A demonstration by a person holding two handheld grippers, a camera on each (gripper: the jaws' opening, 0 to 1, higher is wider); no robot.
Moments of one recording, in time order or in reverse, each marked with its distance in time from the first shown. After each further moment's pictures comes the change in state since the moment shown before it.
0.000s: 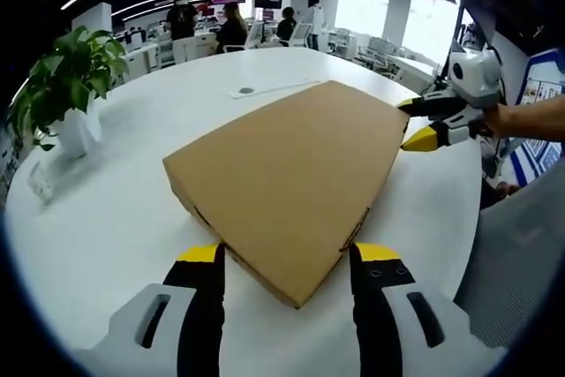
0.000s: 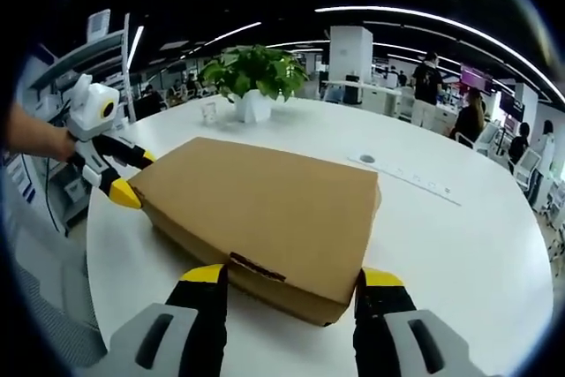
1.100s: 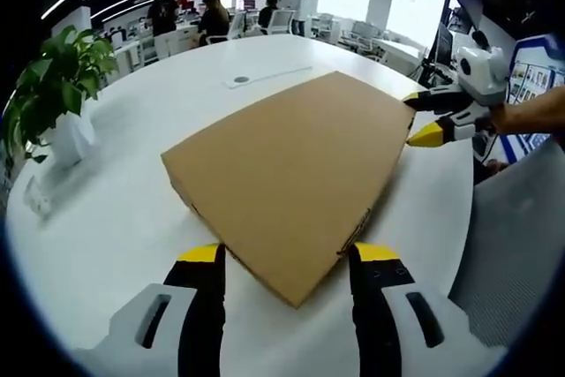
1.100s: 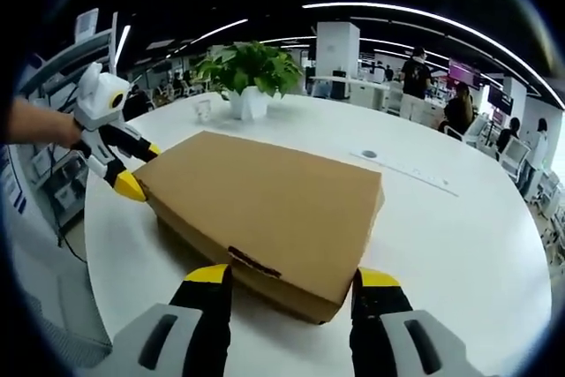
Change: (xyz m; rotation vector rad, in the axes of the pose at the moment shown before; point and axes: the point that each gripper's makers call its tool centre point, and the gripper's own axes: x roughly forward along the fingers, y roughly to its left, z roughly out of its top) left arm -0.013 0.022 -0.009 0.068 0.078 -0.061; right arm -0.002 0.035 -0.004 0.024 0.020 -0.059
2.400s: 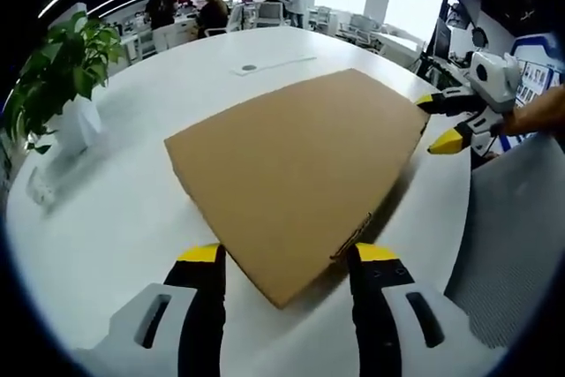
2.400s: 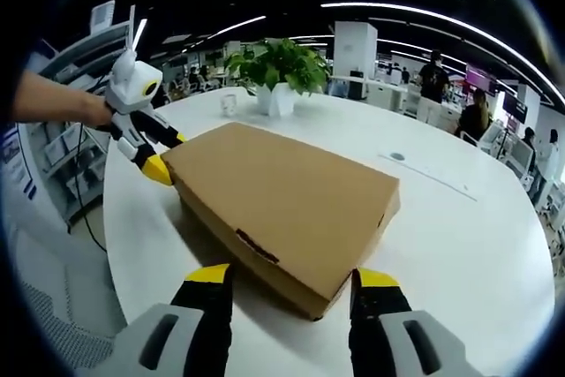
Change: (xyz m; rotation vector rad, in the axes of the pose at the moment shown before) left arm -0.018 0.024 -0.025 -0.004 0.033 -0.007; right arm -0.006 0.051 -0.004 -0.034 0.001 0.064
